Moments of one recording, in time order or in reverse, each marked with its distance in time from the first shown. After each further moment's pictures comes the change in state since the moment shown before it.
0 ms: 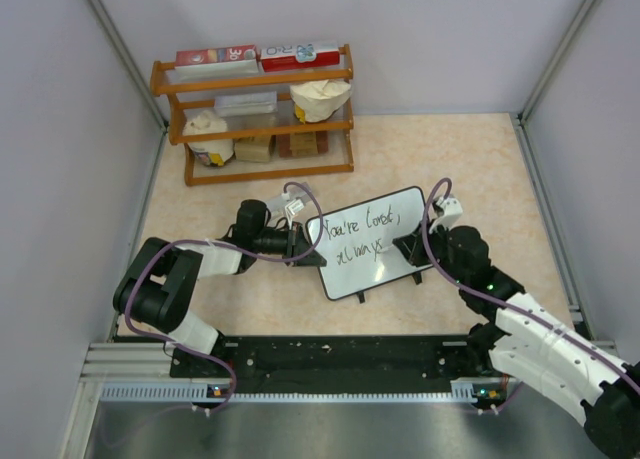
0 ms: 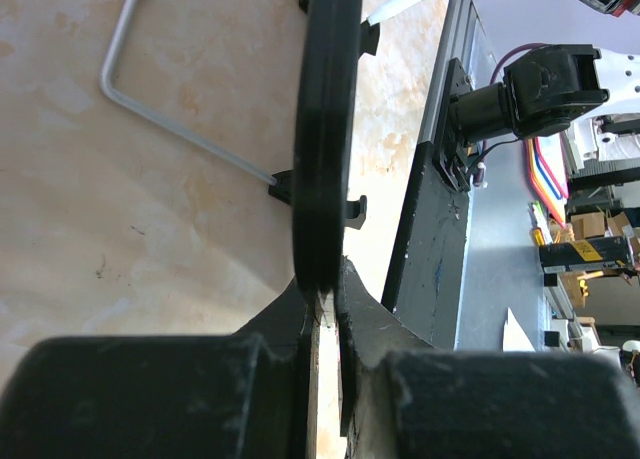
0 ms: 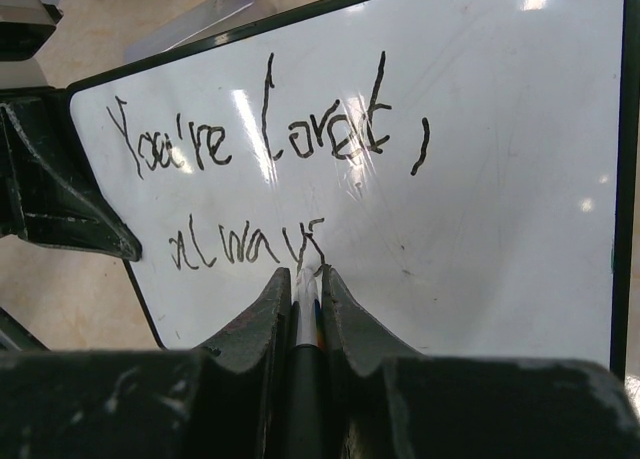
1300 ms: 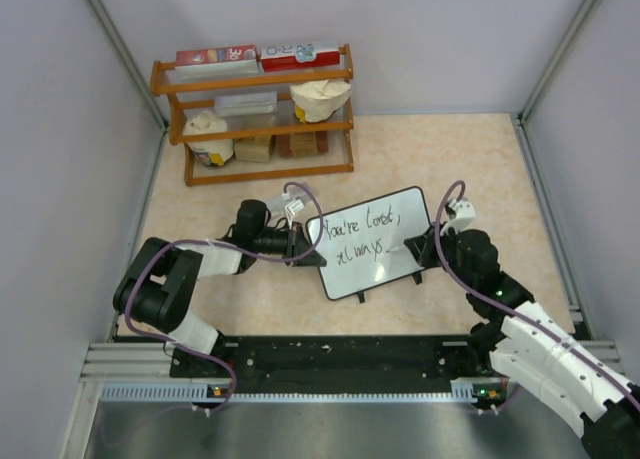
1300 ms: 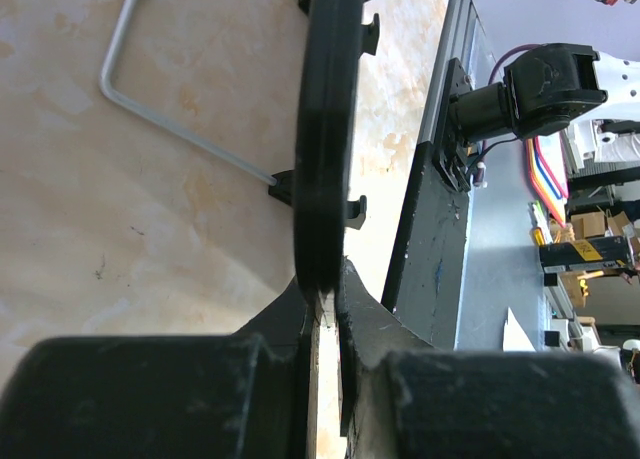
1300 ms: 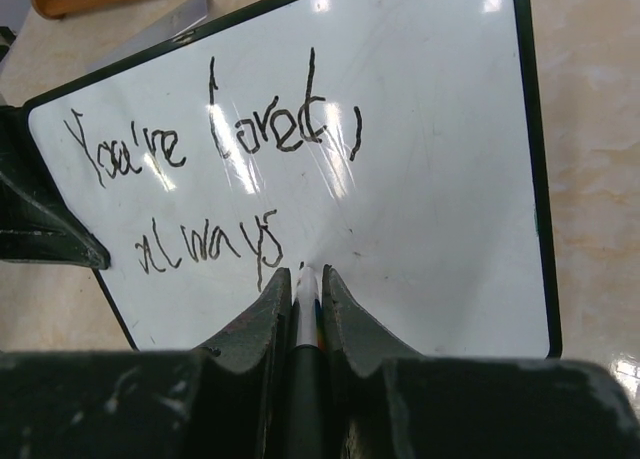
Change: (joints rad) left arm 0.000 0.000 0.000 0.000 0.000 0.000; right arm -0.051 -0.076 -0.013 -0.080 0.028 0.010
